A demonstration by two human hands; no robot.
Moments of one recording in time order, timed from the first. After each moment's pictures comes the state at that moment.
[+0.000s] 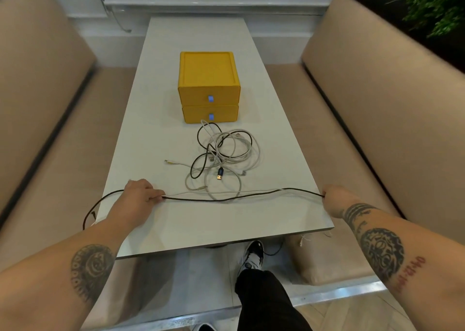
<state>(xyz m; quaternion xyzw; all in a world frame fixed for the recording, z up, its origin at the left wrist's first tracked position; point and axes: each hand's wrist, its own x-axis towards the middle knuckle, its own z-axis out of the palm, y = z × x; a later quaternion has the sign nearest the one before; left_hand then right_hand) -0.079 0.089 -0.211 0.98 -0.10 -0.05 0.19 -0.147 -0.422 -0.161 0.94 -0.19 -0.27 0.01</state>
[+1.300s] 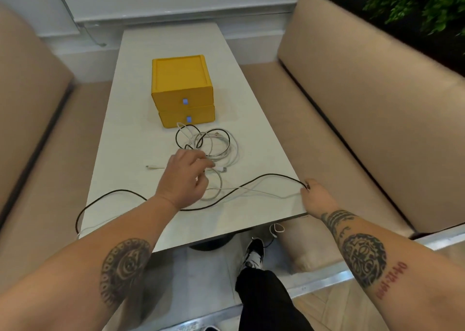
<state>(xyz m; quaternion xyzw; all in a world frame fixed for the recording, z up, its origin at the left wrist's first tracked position) -0.089 -0.069 -0.137 0.88 -0.36 0.19 0.23 -0.190 -0.416 -0.193 0.89 -0.29 -0.09 -0.34</state>
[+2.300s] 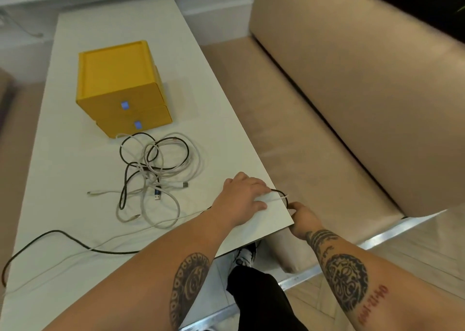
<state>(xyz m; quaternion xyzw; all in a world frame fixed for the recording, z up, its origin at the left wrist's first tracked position) -0.093 -0.282 -0.197 0.88 -0.41 -0.17 0.16 -0.200 -0.464 -0.280 0.86 -0.33 -0.25 -0.31</state>
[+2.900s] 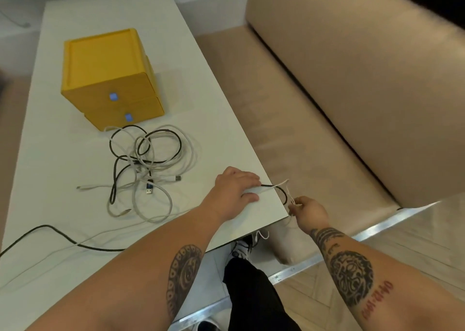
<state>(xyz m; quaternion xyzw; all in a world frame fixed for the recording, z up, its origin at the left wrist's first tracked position) -0.092 -0.274 -0.217 0.88 -0.36 -0.17 0.27 -0.218 -0.483 -0.285 0.81 -0.41 -0.12 -0.39</state>
